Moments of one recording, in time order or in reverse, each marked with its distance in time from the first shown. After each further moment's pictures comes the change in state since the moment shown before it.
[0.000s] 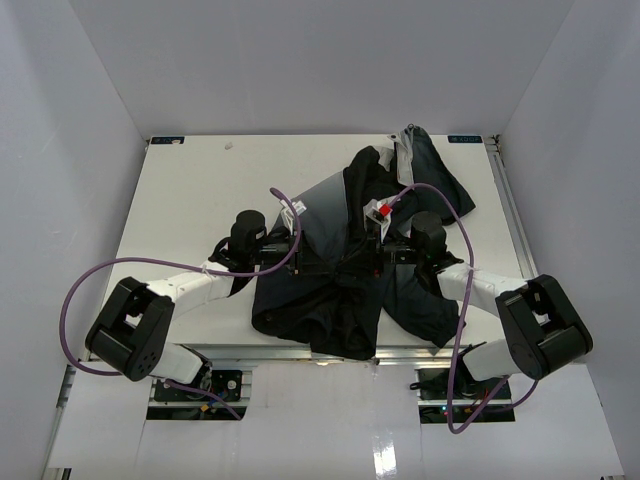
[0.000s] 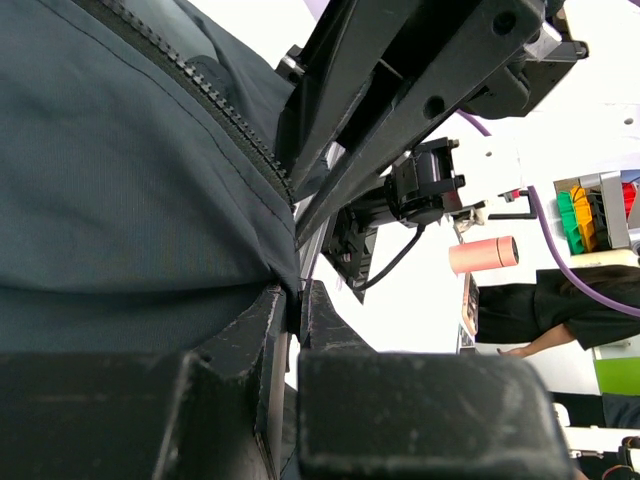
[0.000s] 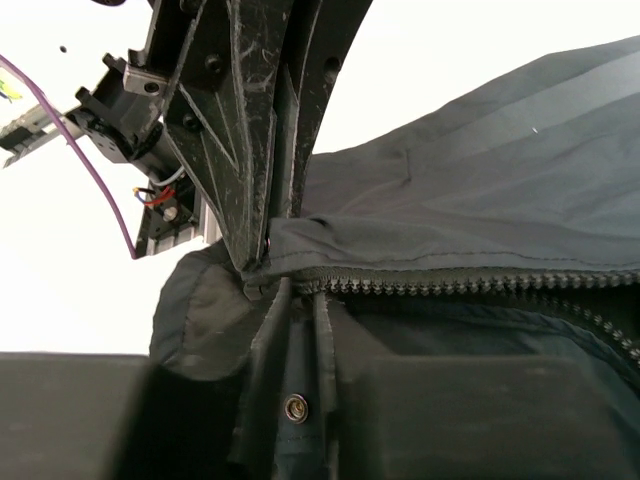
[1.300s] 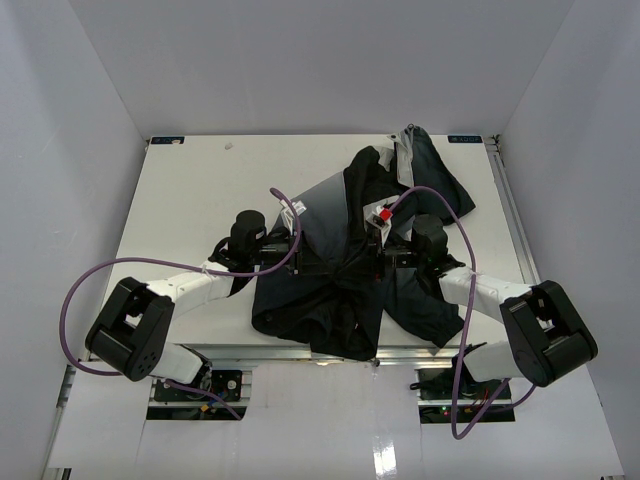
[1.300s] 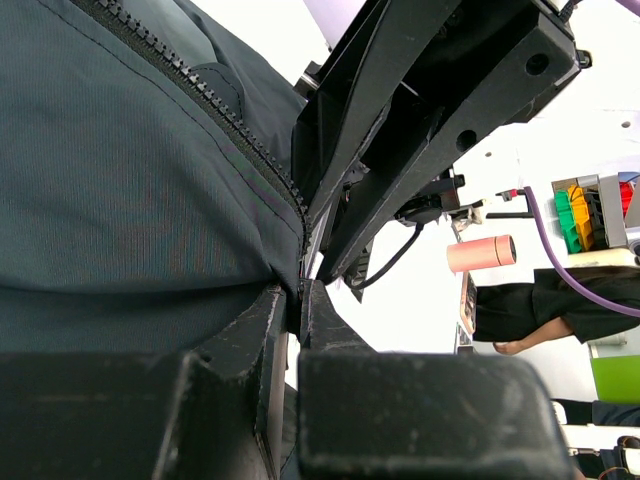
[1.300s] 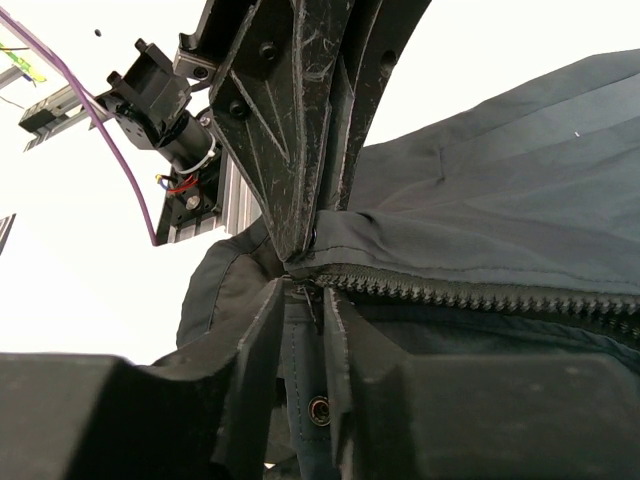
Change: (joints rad) left arm 0.002 0.000 -0.001 -0.004 0.004 0.000; right arm 0.014 -0.038 -0.023 -0.003 -0.039 -0.002
